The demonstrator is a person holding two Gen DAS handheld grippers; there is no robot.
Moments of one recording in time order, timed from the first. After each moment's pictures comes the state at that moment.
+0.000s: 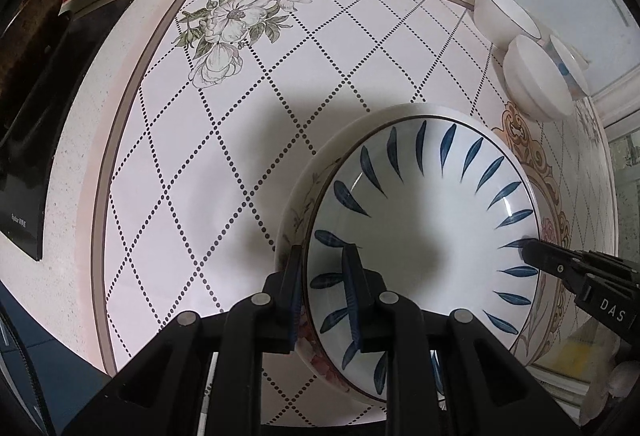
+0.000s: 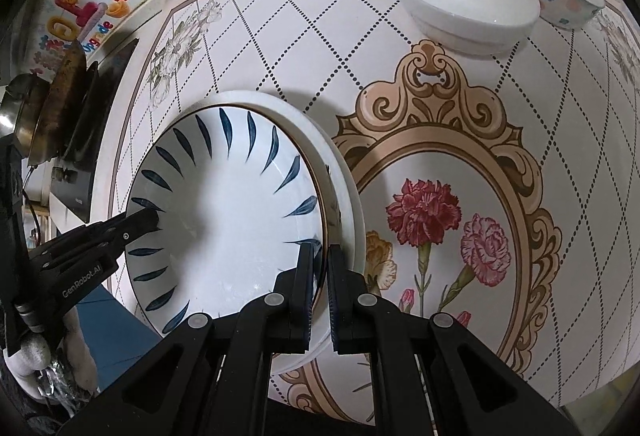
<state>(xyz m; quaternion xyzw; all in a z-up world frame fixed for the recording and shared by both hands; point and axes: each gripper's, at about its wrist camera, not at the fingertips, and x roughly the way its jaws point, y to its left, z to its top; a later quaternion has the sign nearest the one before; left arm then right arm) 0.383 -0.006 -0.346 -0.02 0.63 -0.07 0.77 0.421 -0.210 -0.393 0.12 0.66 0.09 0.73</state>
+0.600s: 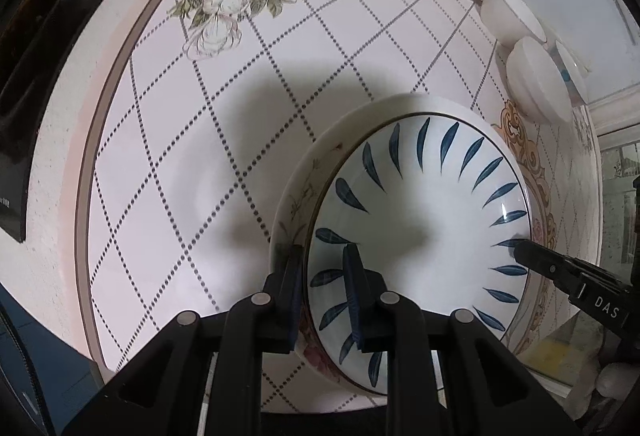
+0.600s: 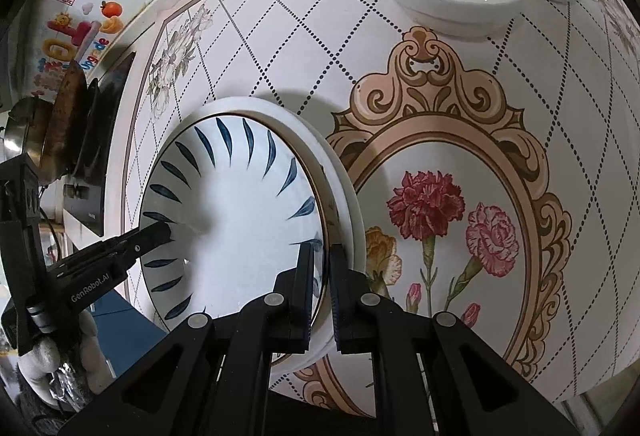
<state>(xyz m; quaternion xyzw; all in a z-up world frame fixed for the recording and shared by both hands) 0.388 0.001 -0.352 -0.07 0.67 -0.07 0.73 0.425 -0.221 -0.397 0.18 0.67 0.09 0.71</state>
